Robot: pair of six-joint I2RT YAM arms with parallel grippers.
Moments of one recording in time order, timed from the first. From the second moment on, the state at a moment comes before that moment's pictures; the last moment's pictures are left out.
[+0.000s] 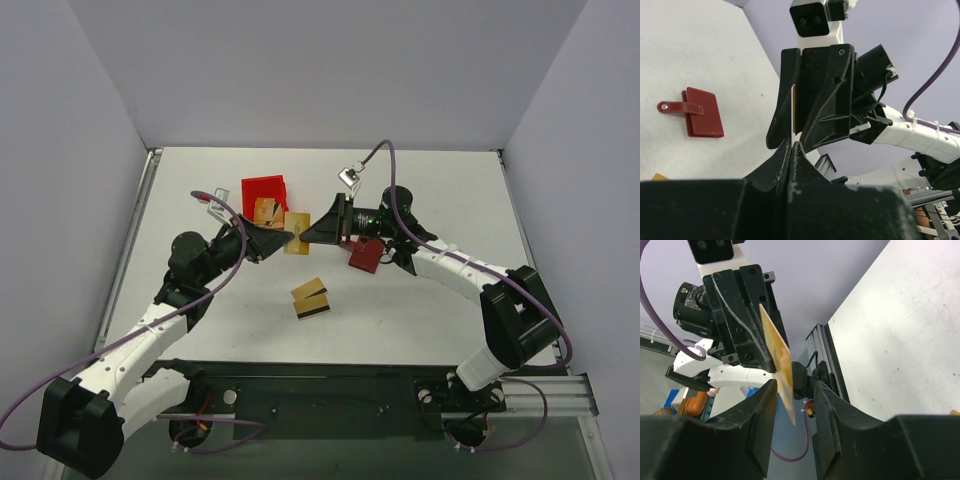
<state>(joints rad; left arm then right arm) -0.40 0.97 0.58 0.45 0.48 -0.99 0.55 1.57 0.92 0.63 -0.90 1.03</state>
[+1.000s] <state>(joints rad) -0.40 0.94 0.51 0.57 0.42 -1.09 0.57 1.56 0.92 0.73 -0.82 1.10</state>
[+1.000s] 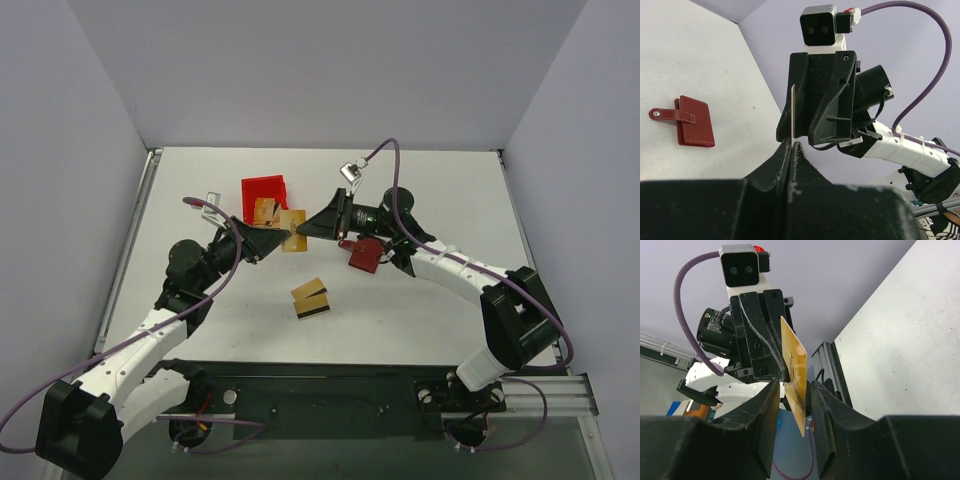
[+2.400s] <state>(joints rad) -0.41 1.58 0.98 0.26 0.43 -0.77 0.38 1.58 1.25 -0.61 -0.02 0.62</state>
